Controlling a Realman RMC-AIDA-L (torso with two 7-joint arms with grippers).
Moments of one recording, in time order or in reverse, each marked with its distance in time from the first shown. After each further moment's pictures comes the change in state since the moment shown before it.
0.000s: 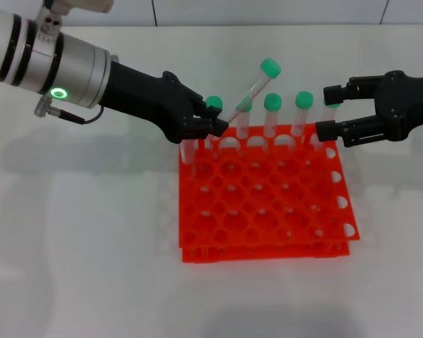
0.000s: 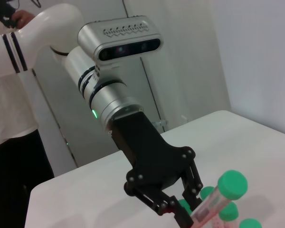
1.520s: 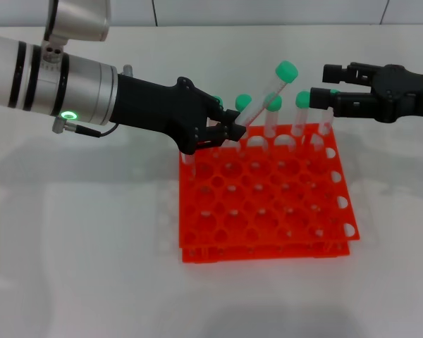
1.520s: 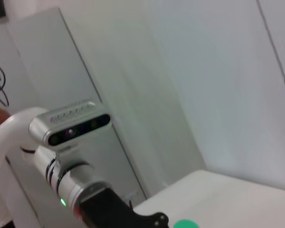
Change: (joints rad) left arm 0.040 -0.023 -0.011 -0.079 -0.124 -0.019 0.226; right arm -0.074 0.048 0.004 0.119 0.205 0.110 -0.053
